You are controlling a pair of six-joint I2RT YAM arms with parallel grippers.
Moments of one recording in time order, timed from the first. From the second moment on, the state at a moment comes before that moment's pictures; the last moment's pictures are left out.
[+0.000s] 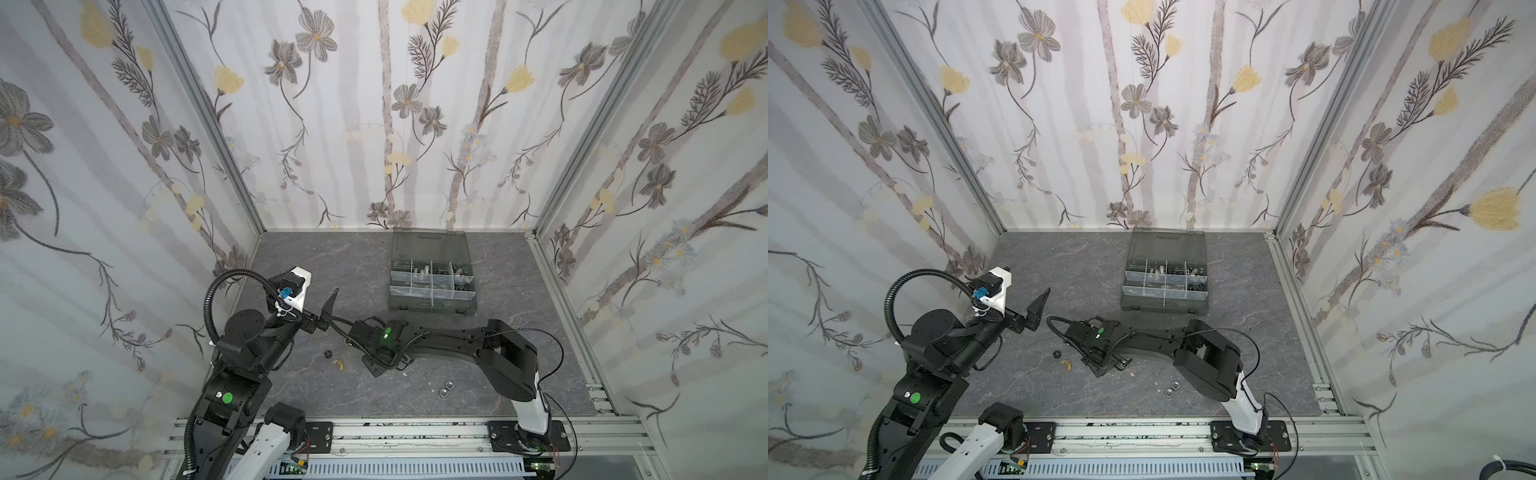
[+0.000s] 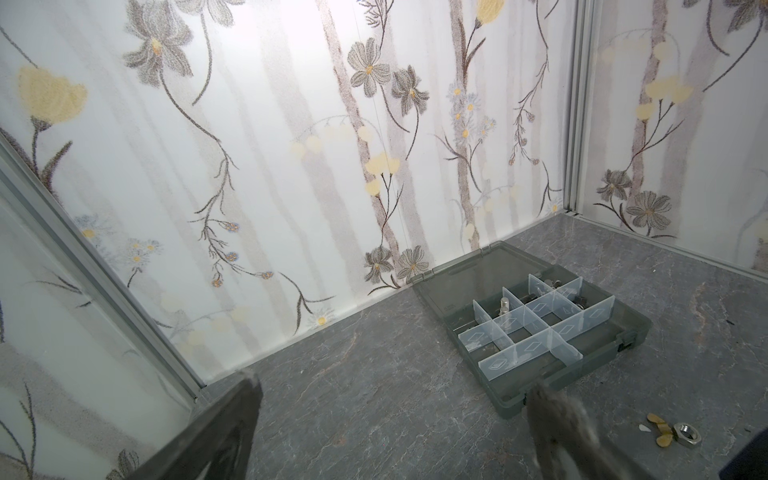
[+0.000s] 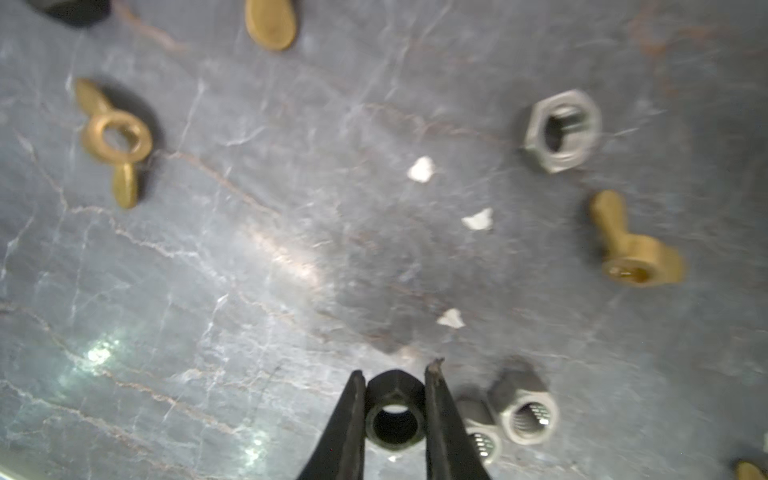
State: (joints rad) left arm -0.35 0.54 0.88 -0.38 0.07 0.21; right arm 1.16 2.01 1.50 -0.79 0.17 0.45
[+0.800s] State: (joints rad) left arm -0.36 0.57 0.90 -0.38 0.05 0.23; right arm 0.40 1.90 1.47 -0.65 0.29 0.16
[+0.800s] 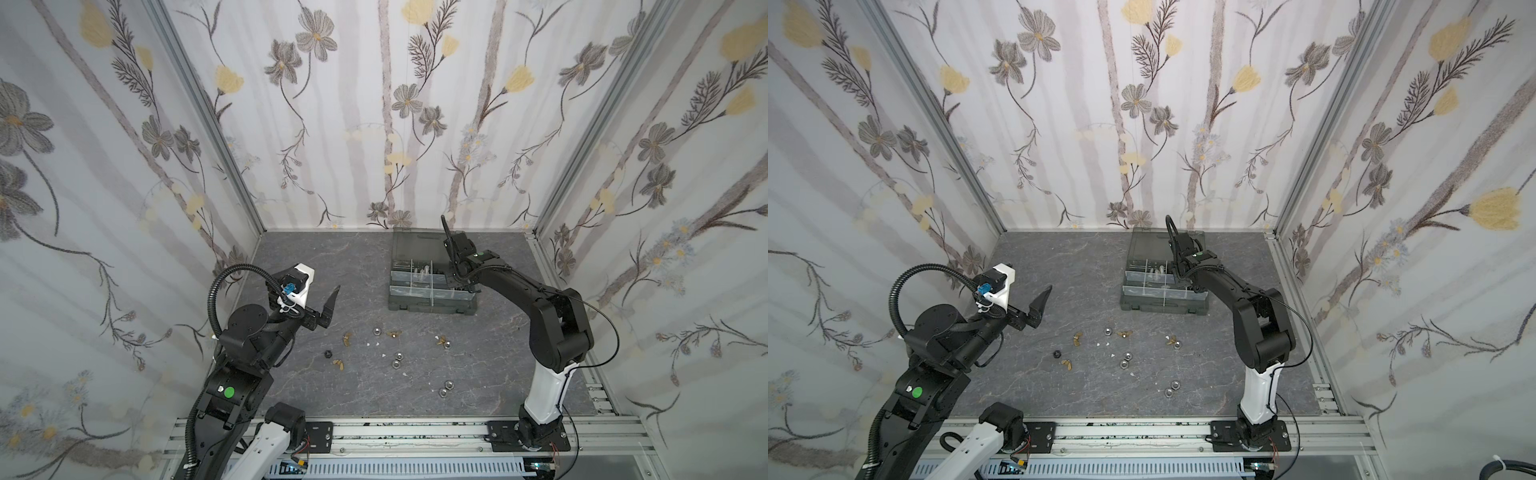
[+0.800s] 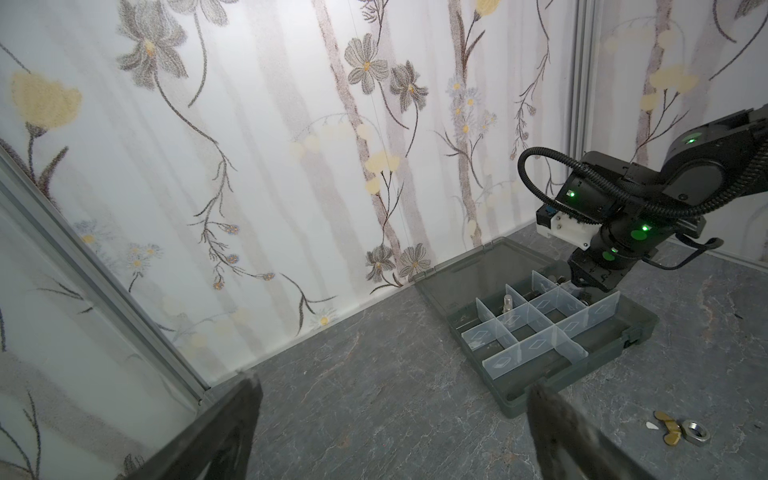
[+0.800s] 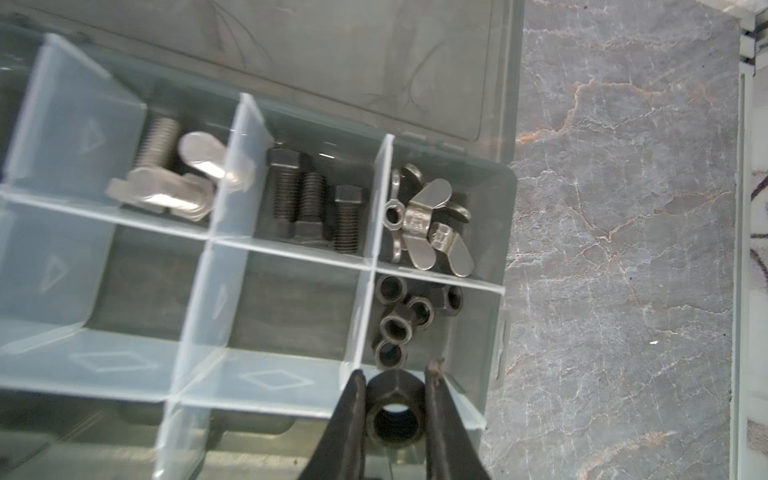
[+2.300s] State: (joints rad) left arm -0.36 0.50 1.05 -0.56 -0.08 0.14; right arm 1.16 2.40 2.15 -0.66 -0.07 0.01
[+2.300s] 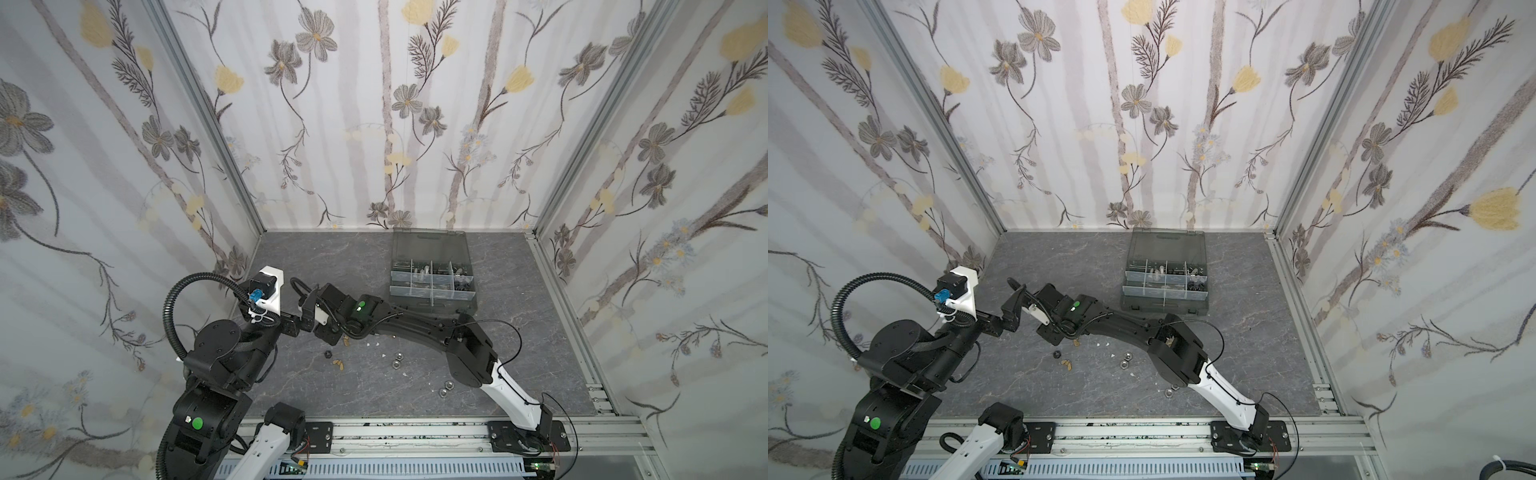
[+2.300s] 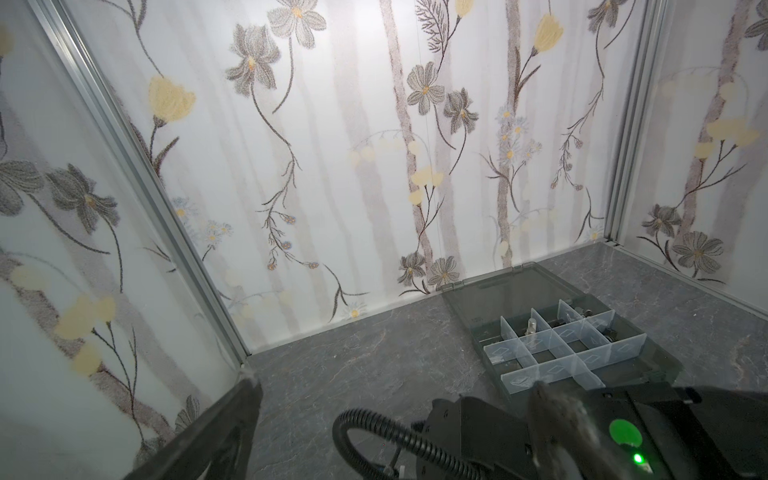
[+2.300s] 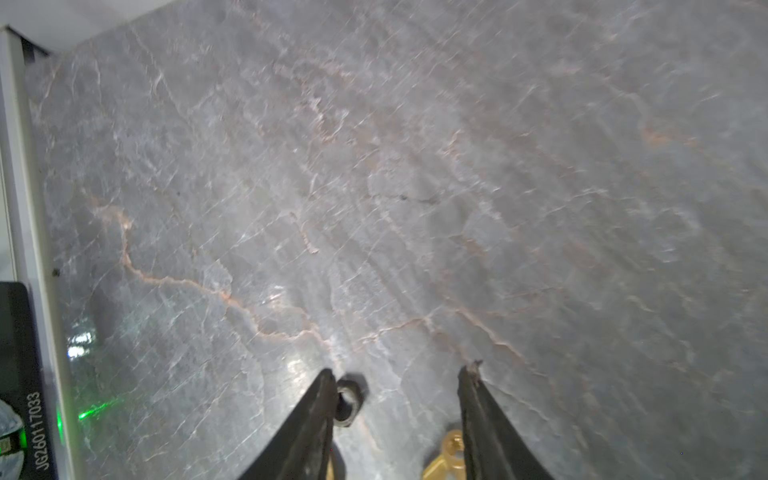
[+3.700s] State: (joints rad) left arm -0.36 0.50 1.04 -0.57 -0.06 0.14; right arm 1.23 2.52 2.17 -0.73 0.10 0.01
